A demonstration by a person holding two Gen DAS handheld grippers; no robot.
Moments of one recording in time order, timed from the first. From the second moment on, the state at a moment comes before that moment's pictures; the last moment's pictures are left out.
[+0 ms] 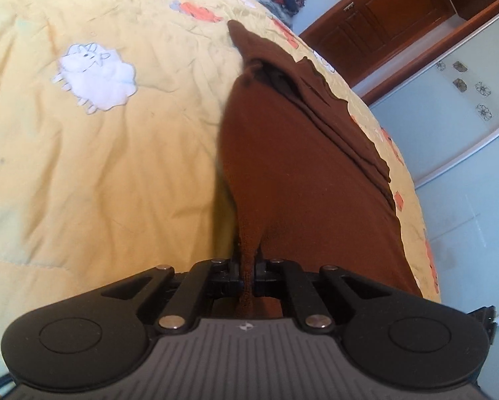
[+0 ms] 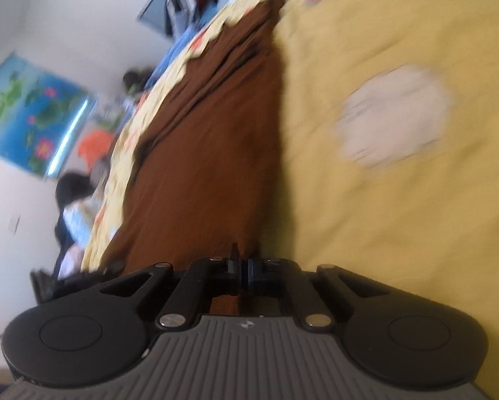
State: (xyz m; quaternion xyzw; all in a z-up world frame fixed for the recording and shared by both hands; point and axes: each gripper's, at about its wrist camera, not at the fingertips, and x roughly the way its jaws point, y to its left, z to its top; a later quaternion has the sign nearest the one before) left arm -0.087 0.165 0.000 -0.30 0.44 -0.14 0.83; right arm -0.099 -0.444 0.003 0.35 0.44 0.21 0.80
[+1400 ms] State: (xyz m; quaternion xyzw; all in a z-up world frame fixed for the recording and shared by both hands) left arm -0.026 0.029 0.010 0.04 0.34 -0.07 0.94; right arm 0.002 -0.241 0.008 -0.03 0.34 0.08 0.94
